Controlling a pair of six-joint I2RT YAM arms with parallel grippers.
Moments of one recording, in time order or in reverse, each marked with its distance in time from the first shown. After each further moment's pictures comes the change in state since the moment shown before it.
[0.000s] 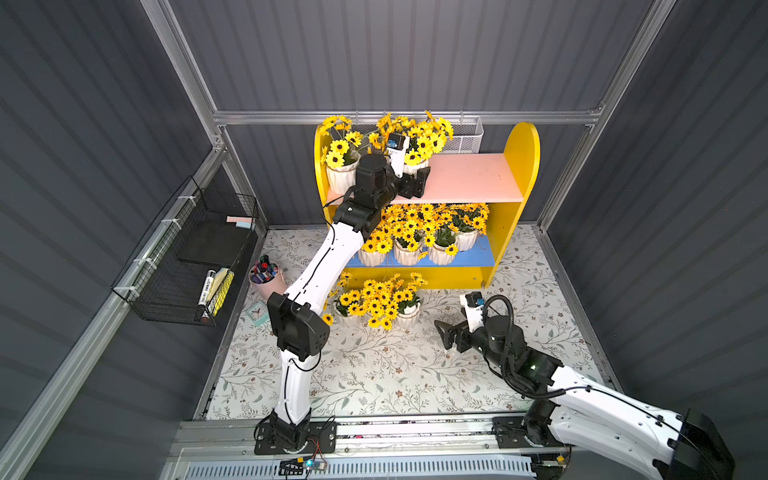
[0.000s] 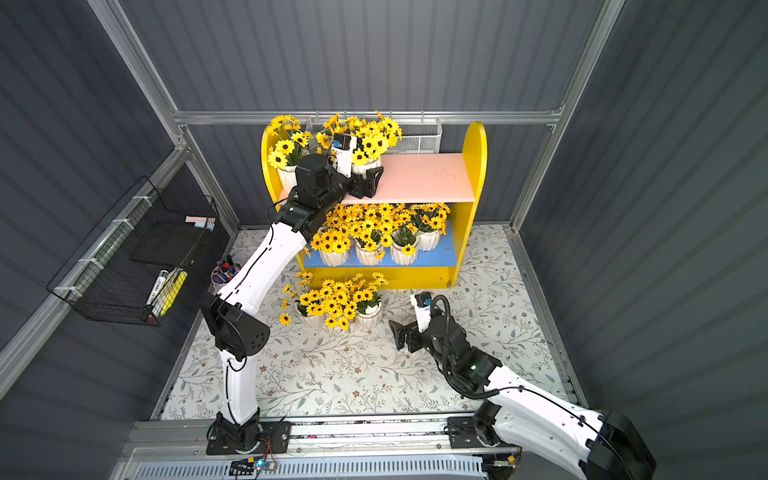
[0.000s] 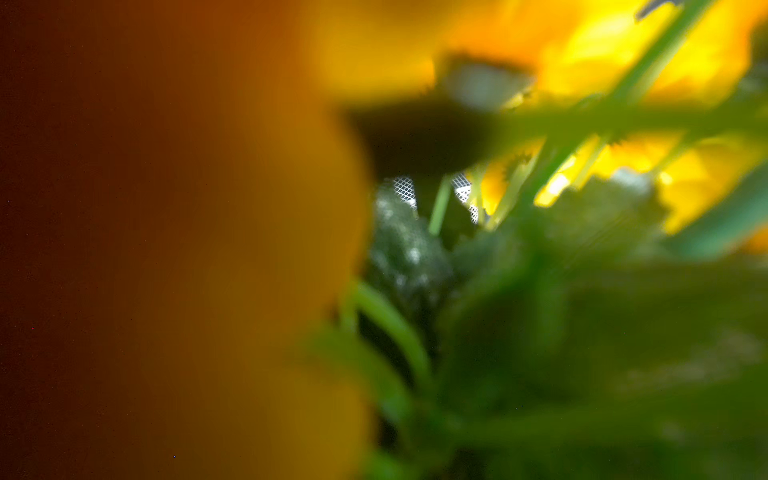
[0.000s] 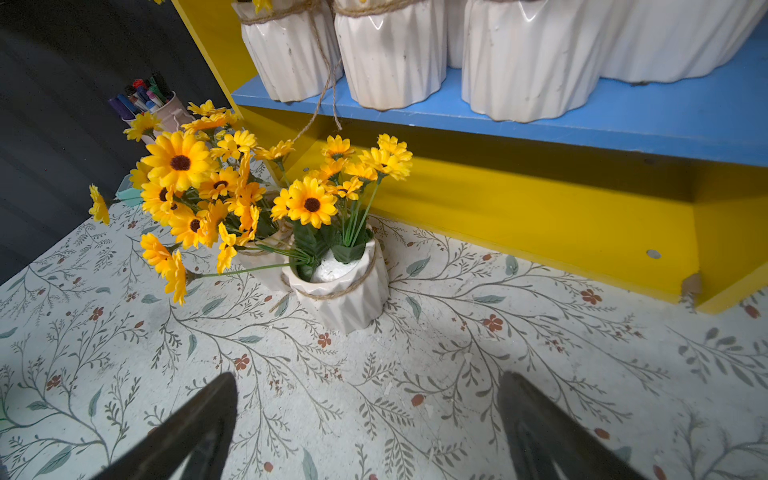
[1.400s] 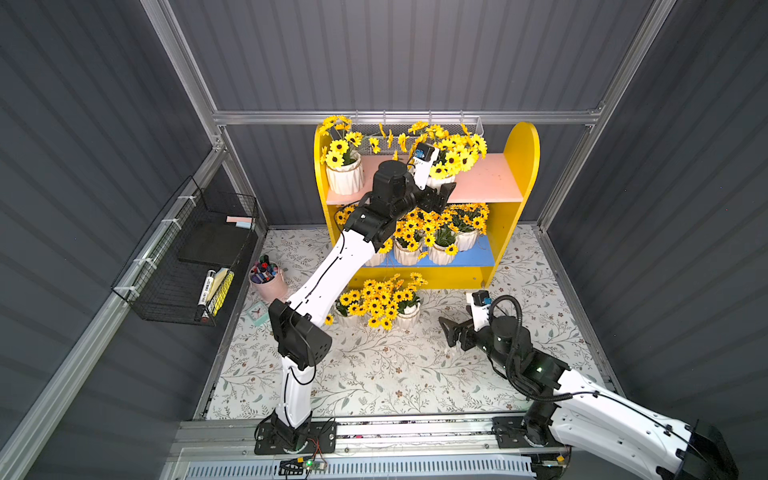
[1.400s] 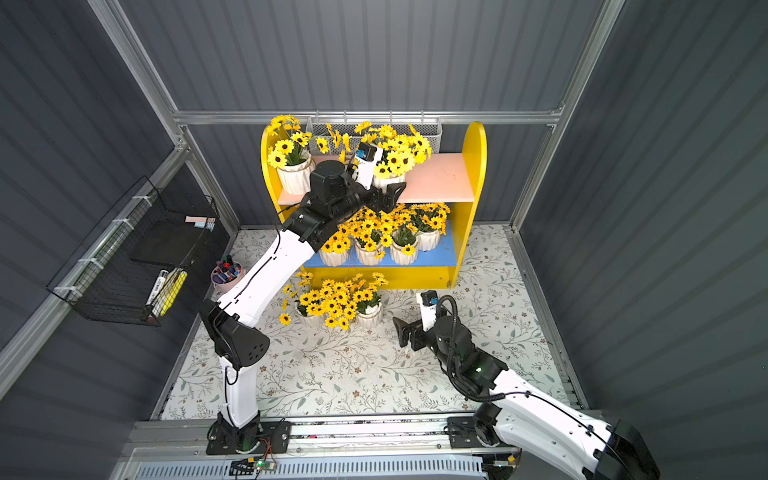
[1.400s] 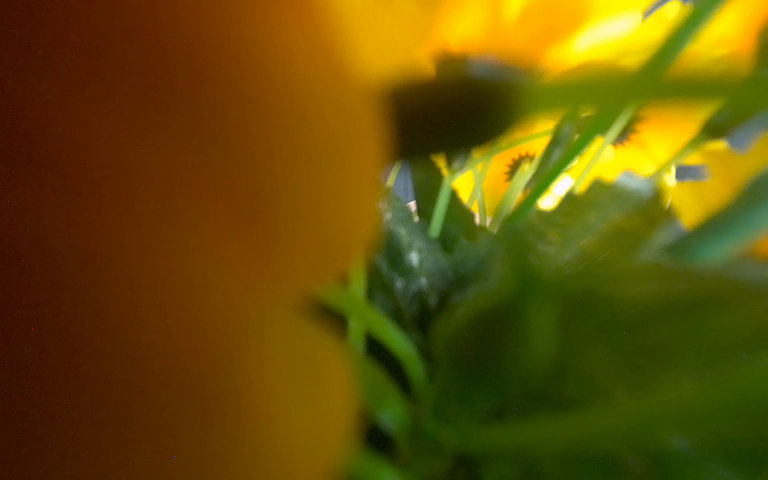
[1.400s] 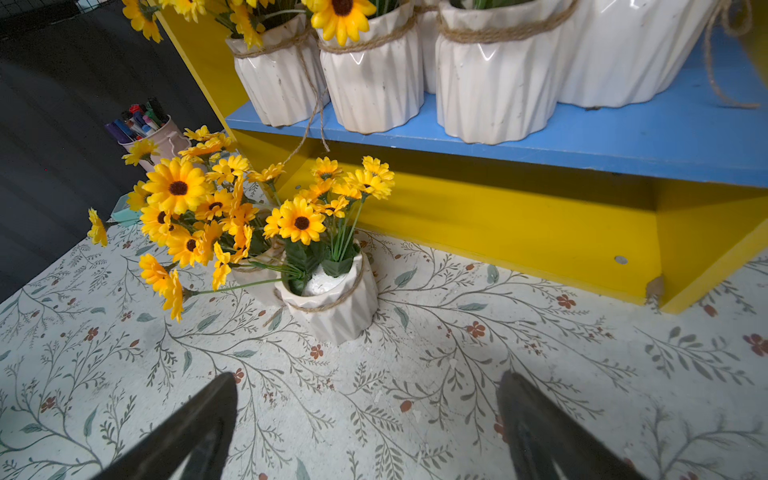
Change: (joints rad) left arm -0.110 -0.052 -0.007 -0.086 0.043 0.064; right arm -0.018 -0.065 0.000 -0.029 0.024 0.005
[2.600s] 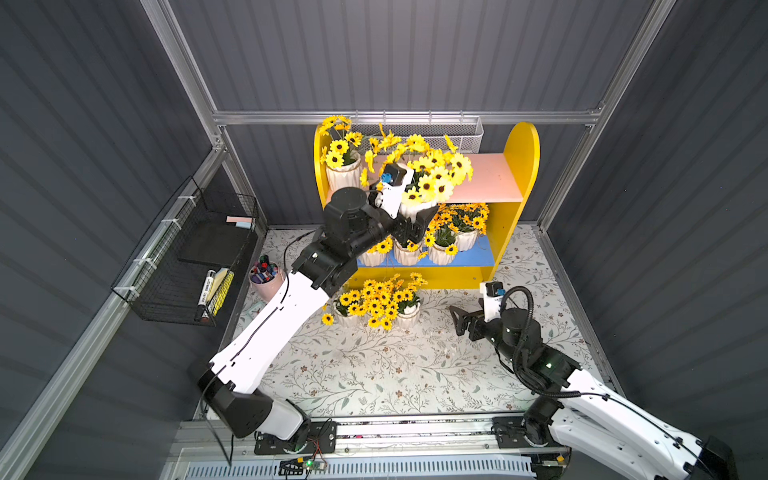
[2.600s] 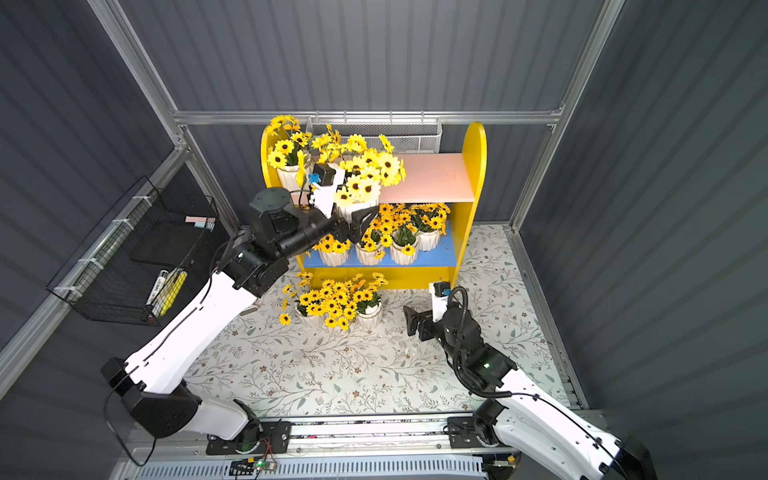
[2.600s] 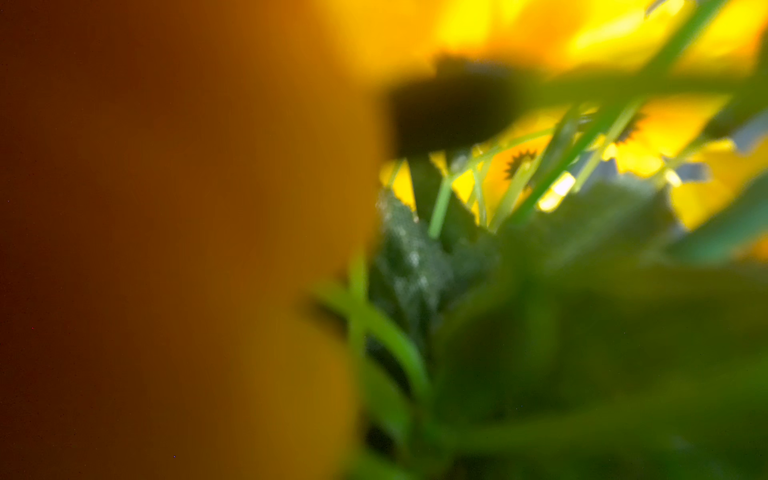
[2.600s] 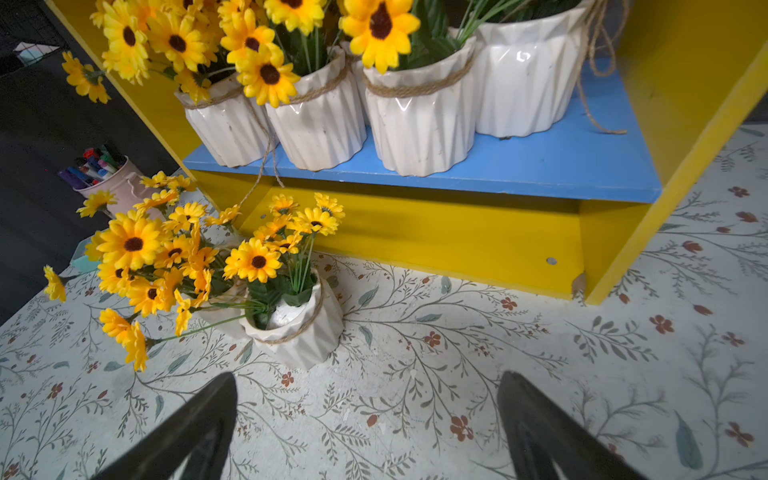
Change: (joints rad) left arm -0.075 -0.580 -0.611 0.082 0.010 0.032; right arm -0.110 -0.038 0.076 -0.107 0.034 0.030
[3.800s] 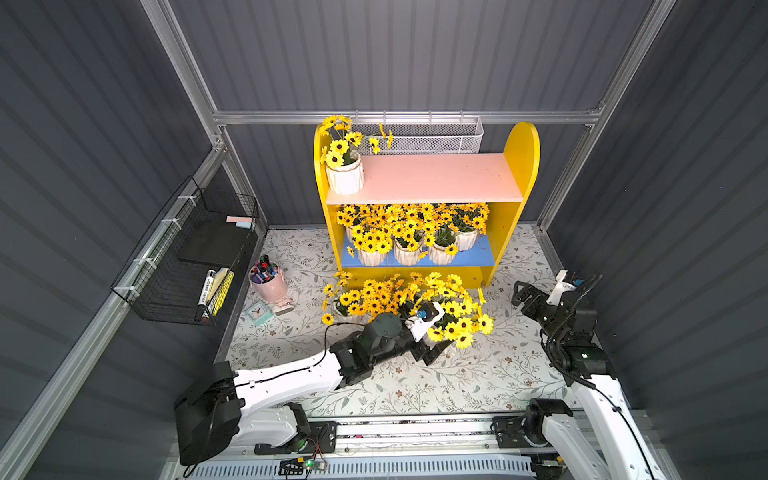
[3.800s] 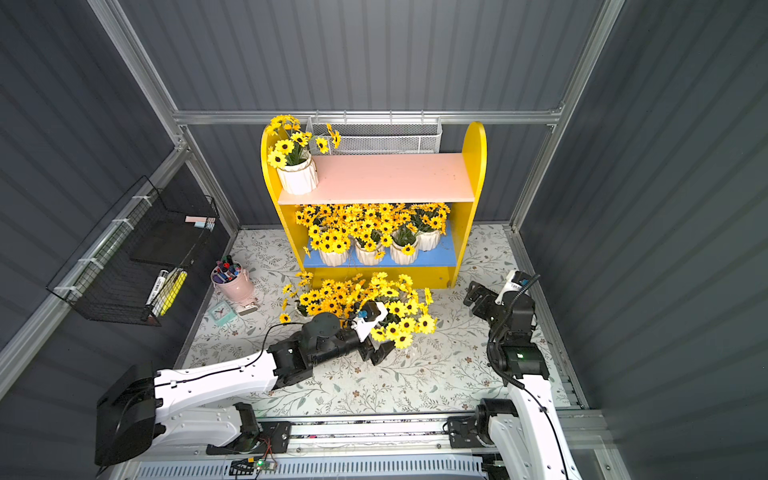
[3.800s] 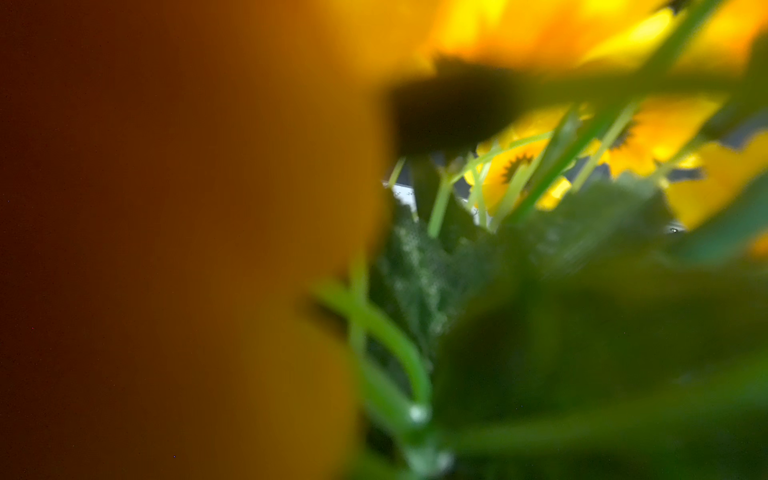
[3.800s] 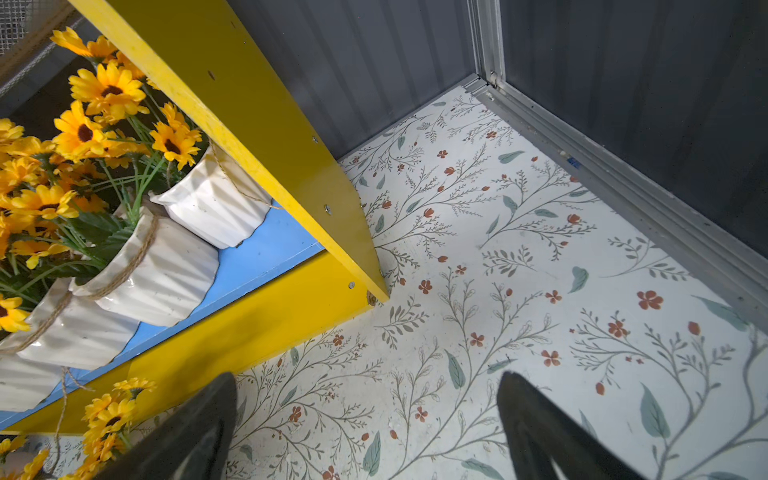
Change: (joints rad) left arm -0.387 -0.142 -0.977 0.611 -0.124 -0.003; right arm -0.696 -0.066 0.093 -0.217 -0.235 0.176
